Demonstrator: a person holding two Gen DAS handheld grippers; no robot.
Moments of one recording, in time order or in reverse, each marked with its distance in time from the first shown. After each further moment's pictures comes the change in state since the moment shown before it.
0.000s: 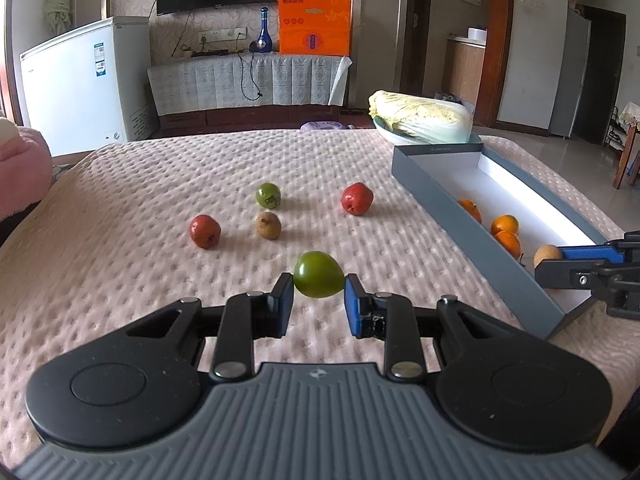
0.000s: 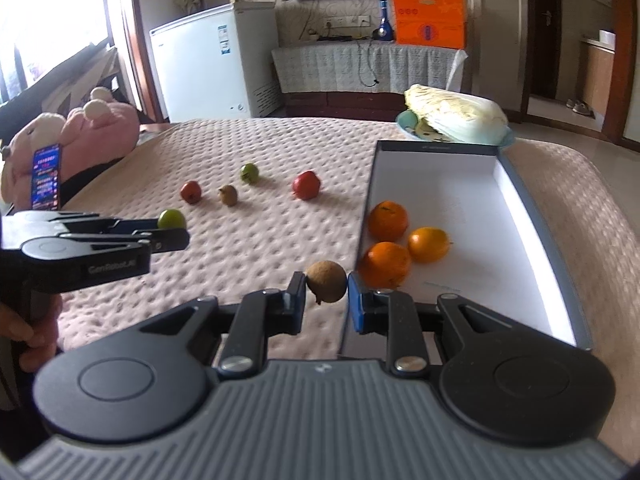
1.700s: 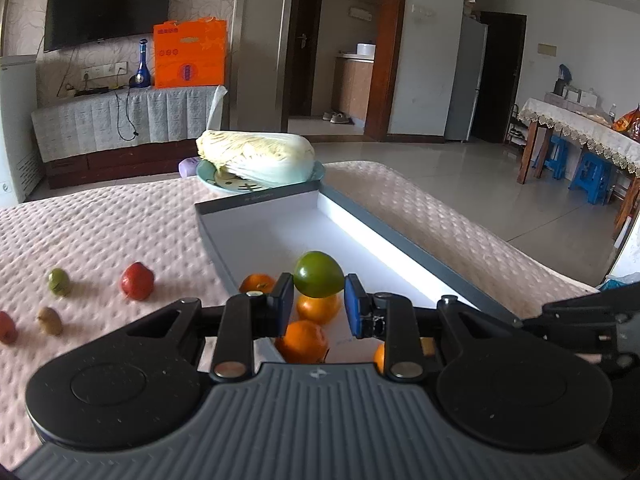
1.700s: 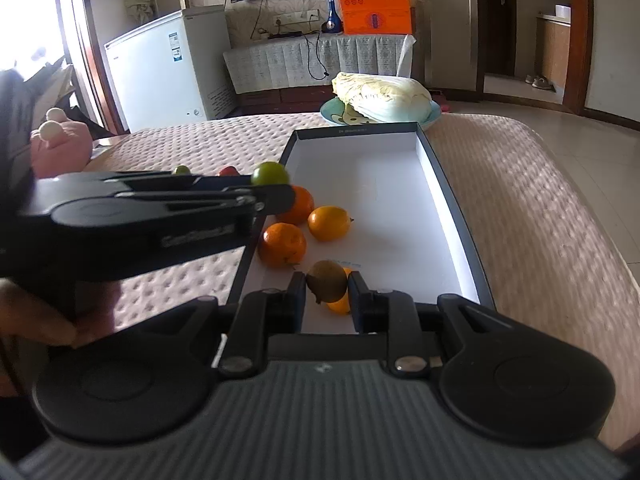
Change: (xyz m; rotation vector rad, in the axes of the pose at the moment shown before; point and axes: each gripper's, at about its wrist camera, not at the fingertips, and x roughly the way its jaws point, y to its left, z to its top) left arm 0.058 -0.136 0.048 0.119 -0.078 -0.318; right arm -0.014 -0.058 -0.011 0.091 0.017 -0.091
